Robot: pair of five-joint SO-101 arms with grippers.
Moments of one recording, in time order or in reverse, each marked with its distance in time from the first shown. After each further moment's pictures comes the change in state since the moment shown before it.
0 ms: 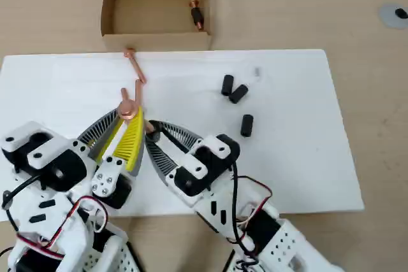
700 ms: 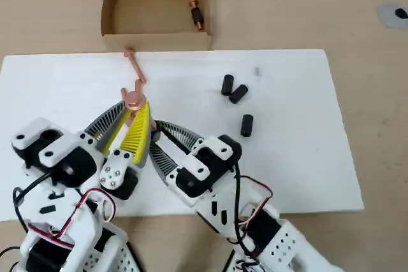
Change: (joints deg) left arm 0.3 0.1 5.5 -8.9 -2.1; right arm 0.0 -0.6 0.0 -0.1 0.0
